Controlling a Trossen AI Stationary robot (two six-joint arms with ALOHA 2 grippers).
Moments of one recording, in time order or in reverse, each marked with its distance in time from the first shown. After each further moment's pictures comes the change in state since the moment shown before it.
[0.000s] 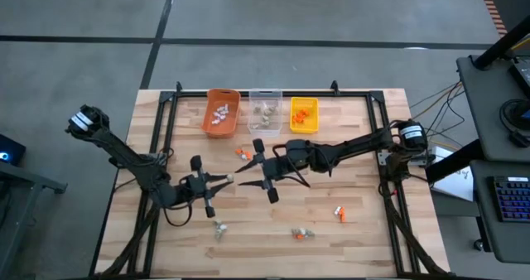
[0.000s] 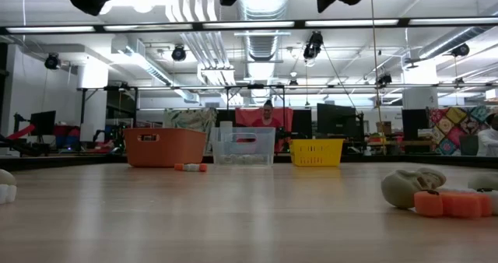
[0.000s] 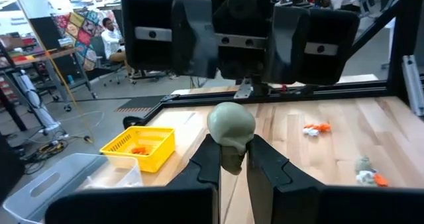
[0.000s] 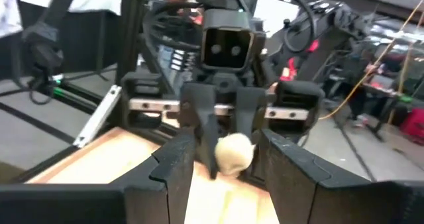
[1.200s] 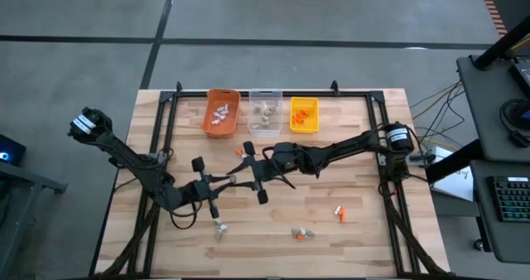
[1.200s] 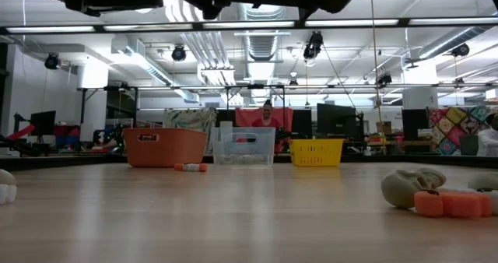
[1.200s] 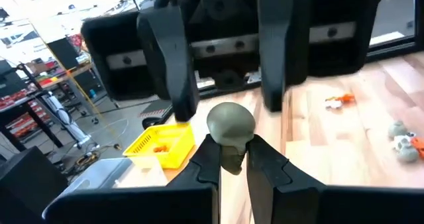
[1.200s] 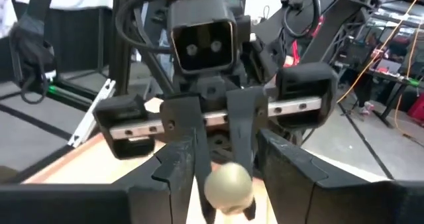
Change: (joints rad) left arm 0.012 0.071 -0.013 0.039 -0.028 0.139; right arm -0.003 0.122 0.105 -0.012 0.004 0.041
